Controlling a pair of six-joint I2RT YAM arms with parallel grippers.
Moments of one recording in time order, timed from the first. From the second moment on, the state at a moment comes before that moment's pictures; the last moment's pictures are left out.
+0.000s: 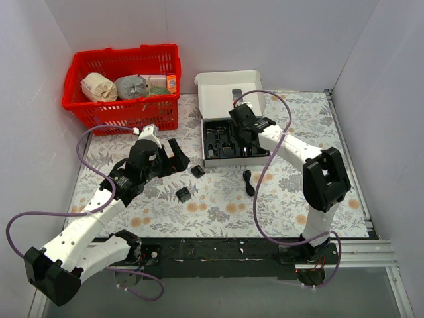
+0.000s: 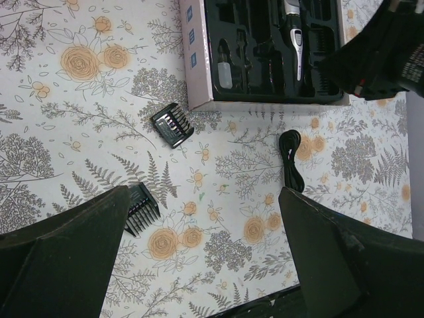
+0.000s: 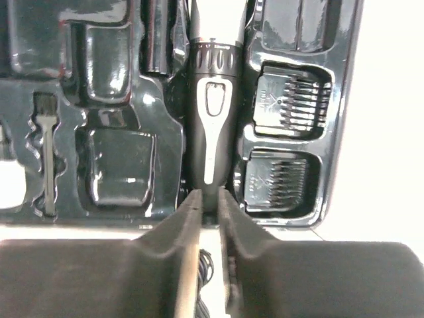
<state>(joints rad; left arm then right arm) -0.55 0.93 0.87 -0.48 -0.12 -0.68 0.62 1.87 1.48 -0.58 0.35 0.30</state>
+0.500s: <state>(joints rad) -0.55 0.88 0.86 -0.48 -0.11 -0.67 0.72 1.50 1.02 -0.58 0.30 0.32</state>
